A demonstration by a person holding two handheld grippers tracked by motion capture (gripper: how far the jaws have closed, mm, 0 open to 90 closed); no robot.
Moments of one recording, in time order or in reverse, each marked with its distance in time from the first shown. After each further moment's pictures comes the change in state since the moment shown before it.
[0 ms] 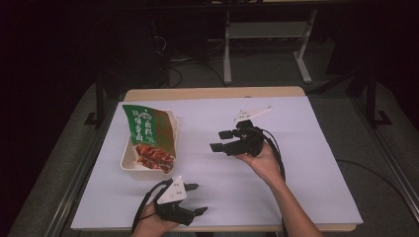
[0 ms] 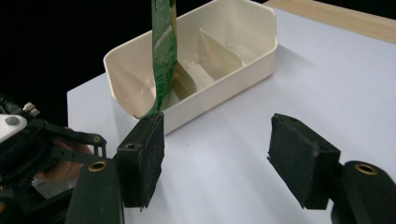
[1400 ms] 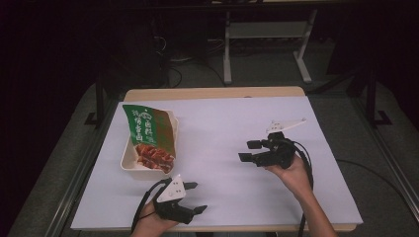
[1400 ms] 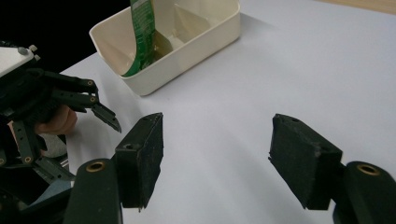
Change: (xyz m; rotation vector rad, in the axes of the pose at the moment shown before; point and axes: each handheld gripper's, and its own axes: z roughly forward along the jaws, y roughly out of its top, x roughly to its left) left arm 0.003 0.001 -0.001 0.000 0.016 -0.017; right arm -0.013 -0.051 -0.061 0.000 -0.063 0.060
